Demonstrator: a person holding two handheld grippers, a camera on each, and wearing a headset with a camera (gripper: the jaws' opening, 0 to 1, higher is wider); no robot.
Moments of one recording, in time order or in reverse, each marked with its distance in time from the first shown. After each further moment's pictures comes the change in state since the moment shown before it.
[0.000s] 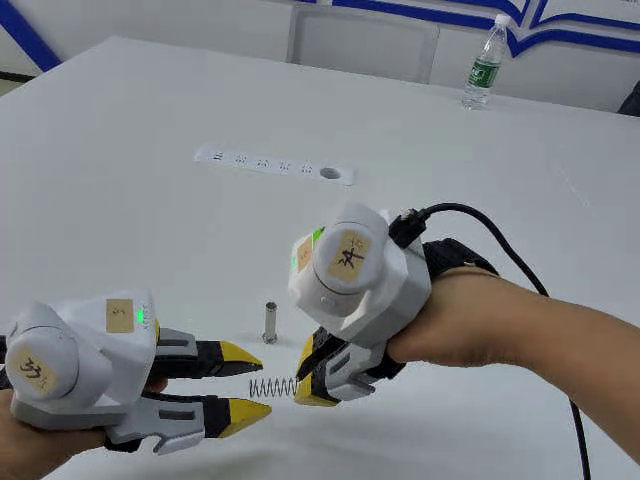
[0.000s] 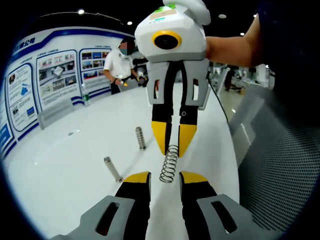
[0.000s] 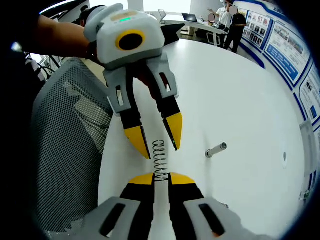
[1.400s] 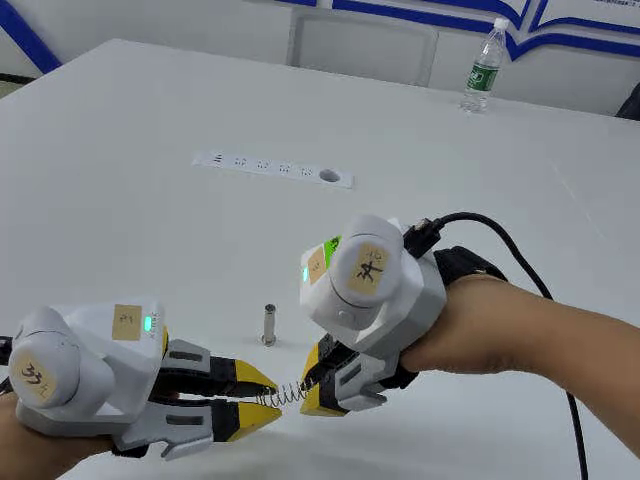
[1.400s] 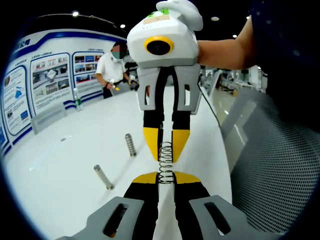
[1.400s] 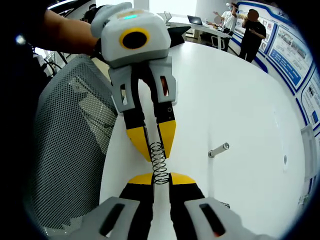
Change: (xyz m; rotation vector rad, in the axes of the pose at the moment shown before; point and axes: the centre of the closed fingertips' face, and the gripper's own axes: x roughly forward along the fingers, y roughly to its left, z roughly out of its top) left arm 0.005 -0.015 0.010 0.013 -0.028 -0.060; right arm -0.007 0.006 0.000 -0.030 -0.031 0.015
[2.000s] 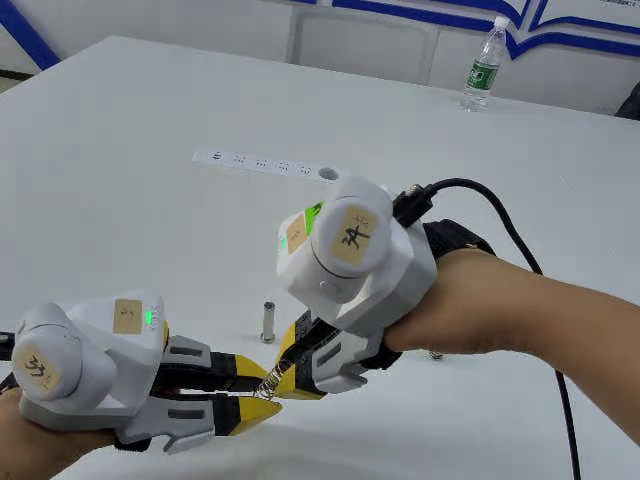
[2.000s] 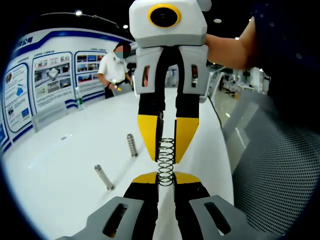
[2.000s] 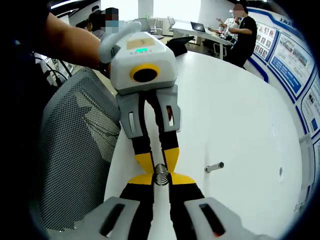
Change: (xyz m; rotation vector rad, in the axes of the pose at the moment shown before) left arm 0.003 0.003 0.001 -0.018 -0.014 0.008; right arm -0.008 0.002 0.032 -0.038 -0.035 0.000
